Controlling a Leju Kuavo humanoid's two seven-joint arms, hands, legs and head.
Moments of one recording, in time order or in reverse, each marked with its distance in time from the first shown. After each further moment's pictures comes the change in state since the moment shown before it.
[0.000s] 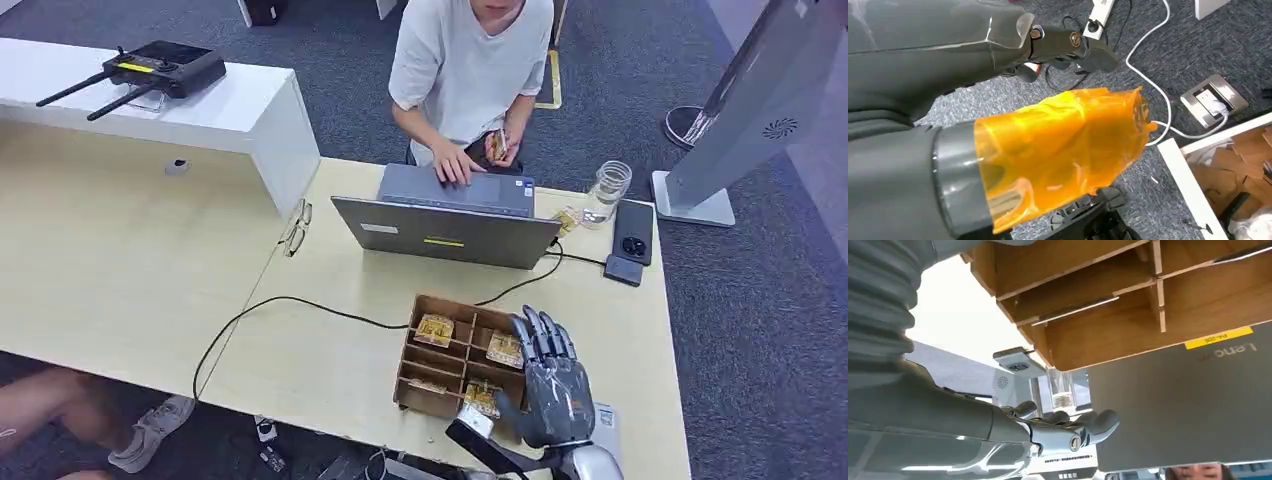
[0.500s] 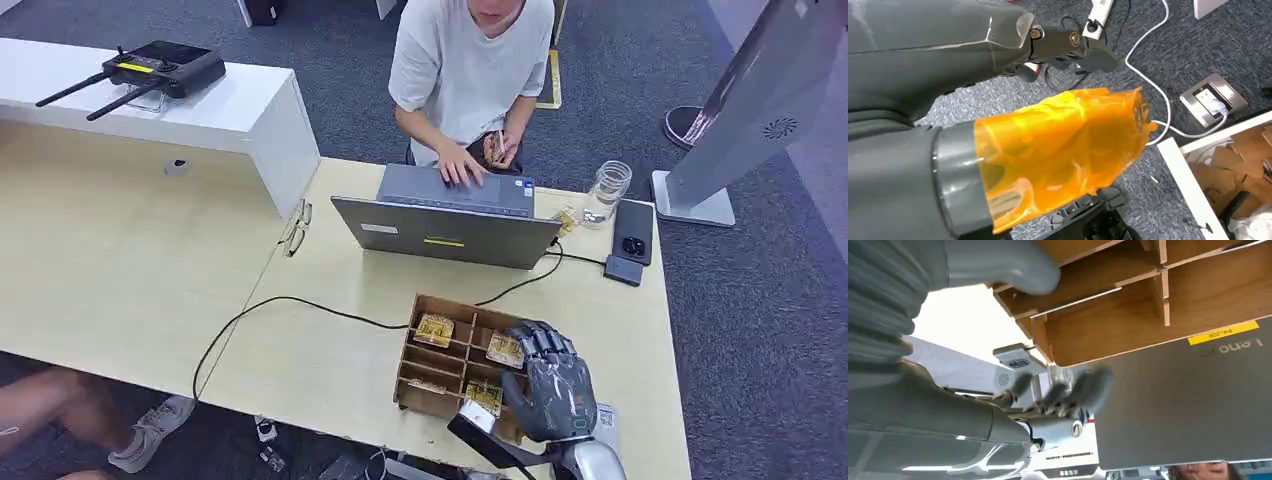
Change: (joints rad) left arm -0.001 0.000 -0.006 0.000 0.001 -0.001 0.001; right arm -0.013 0.000 -0.005 0.008 0.002 -0.010 0.000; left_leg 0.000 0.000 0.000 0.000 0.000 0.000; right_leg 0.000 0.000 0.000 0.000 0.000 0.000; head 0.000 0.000
